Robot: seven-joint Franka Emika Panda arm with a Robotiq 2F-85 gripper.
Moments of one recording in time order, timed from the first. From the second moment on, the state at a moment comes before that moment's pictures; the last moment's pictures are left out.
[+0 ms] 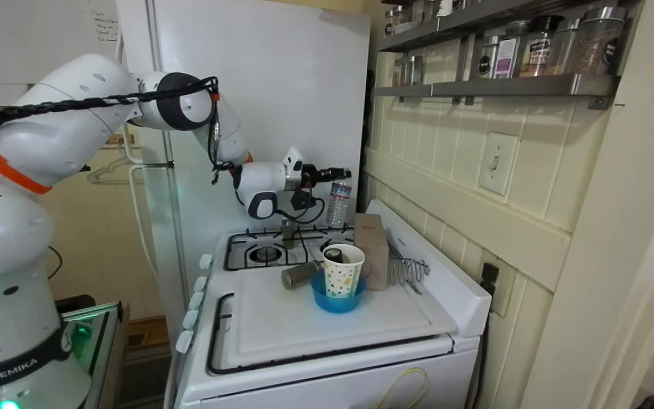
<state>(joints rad) 0.64 0.84 -0.03 -1.74 0.71 4.21 -0.75</state>
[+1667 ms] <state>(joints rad) 0.57 0.98 0.03 -1.61 0.64 4.21 -0.66</state>
